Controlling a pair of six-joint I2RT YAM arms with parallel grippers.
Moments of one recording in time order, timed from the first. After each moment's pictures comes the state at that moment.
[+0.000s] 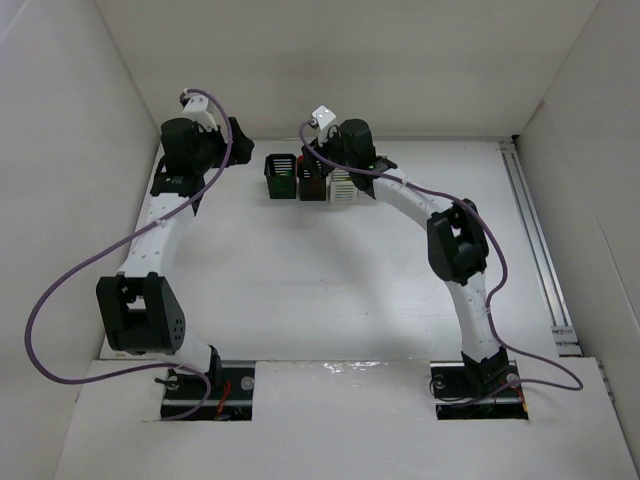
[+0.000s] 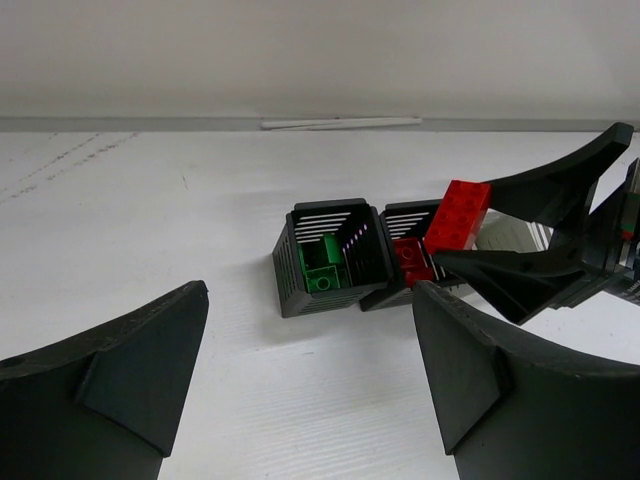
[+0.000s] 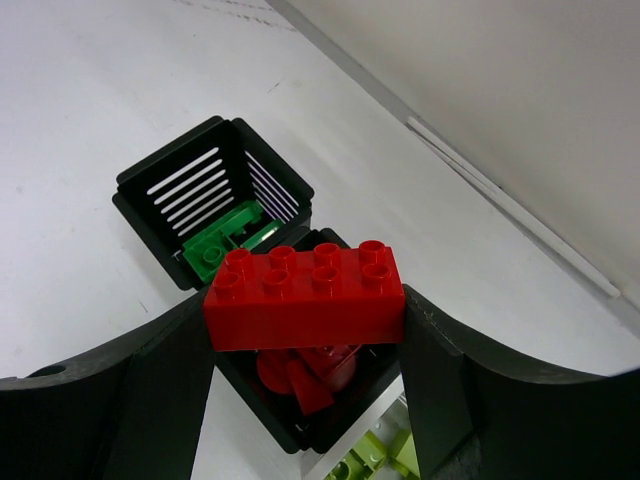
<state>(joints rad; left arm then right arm) -0.03 1.50 1.31 -0.07 0.28 -0.23 0.54 2.27 1.94 0.06 -0.25 -0.17</state>
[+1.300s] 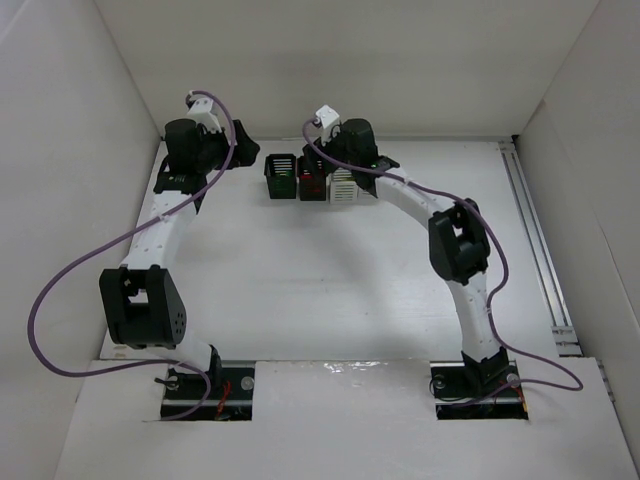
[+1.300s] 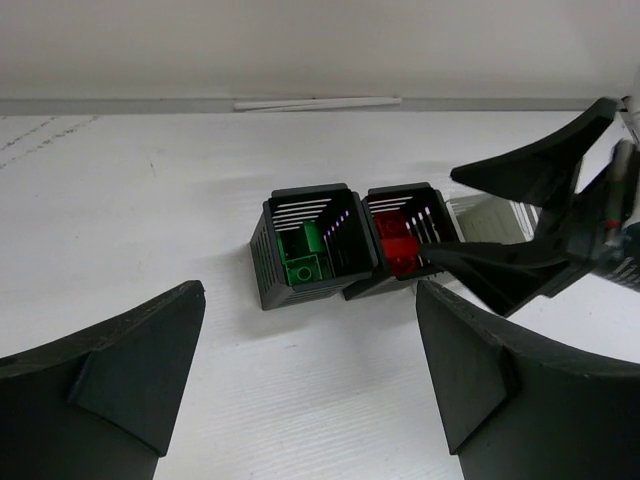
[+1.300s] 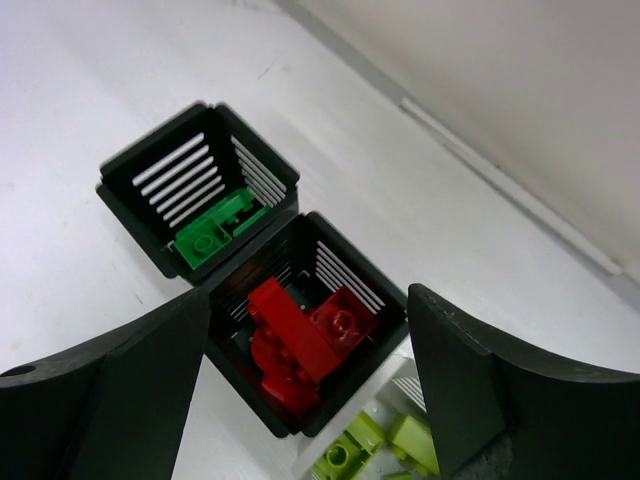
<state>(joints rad) -0.03 1.54 1.31 -0.07 0.34 -0.25 0.53 2.28 1.94 0.03 -0.25 -0.15</state>
